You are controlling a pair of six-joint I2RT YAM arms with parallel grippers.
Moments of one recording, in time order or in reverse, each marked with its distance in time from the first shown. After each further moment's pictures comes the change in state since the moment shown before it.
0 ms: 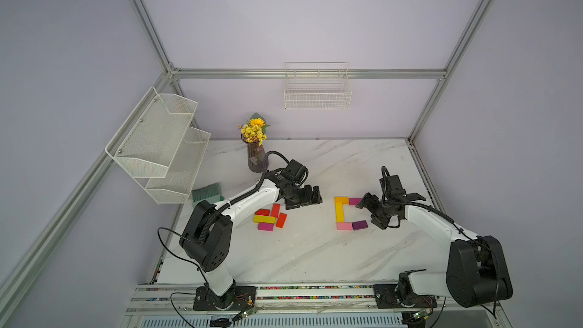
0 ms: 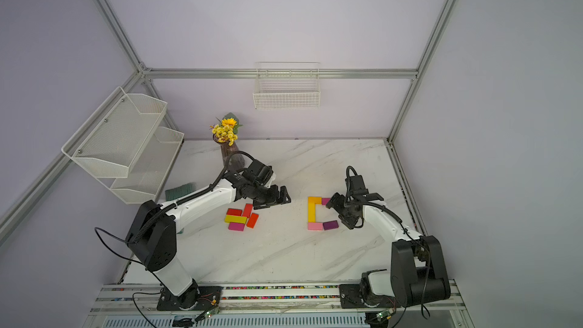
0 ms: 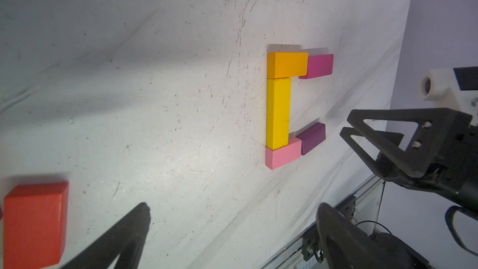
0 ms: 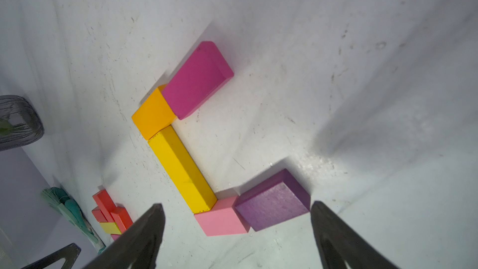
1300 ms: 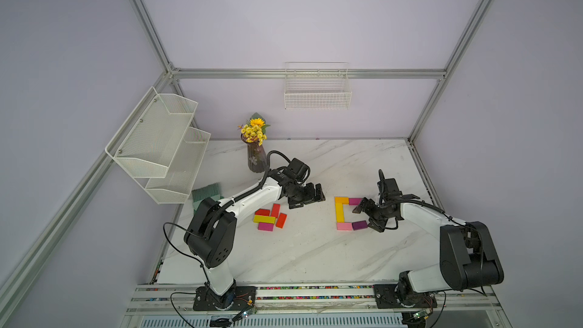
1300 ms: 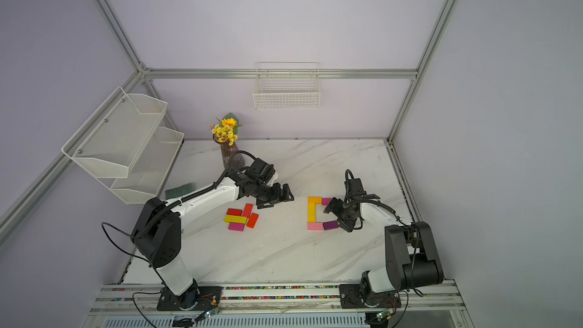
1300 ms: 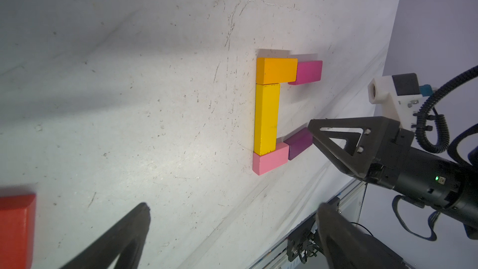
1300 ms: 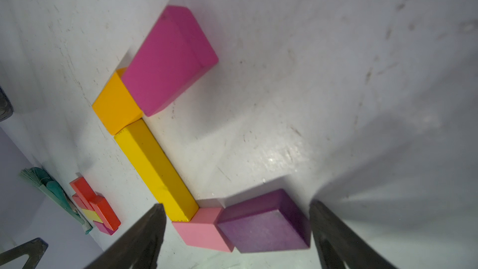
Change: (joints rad) left arm -0.001 0.041 0.035 0.019 0.036 -0.044; right arm -0.021 0.084 -0.042 0.067 -0.087 -0.071
